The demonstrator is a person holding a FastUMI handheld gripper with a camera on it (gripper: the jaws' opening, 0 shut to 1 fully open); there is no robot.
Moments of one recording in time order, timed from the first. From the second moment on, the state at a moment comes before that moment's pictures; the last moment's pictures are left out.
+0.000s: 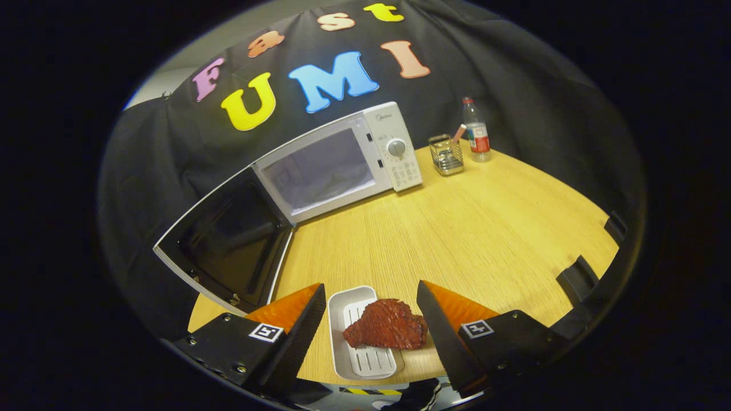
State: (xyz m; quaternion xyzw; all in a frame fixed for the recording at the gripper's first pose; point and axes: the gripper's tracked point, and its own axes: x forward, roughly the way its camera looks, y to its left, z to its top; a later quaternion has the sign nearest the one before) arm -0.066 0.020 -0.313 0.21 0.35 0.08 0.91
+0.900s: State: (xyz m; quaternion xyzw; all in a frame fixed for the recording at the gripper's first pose) arm -0.087 0.026 -0.344 0.32 0.42 0.09 0.85
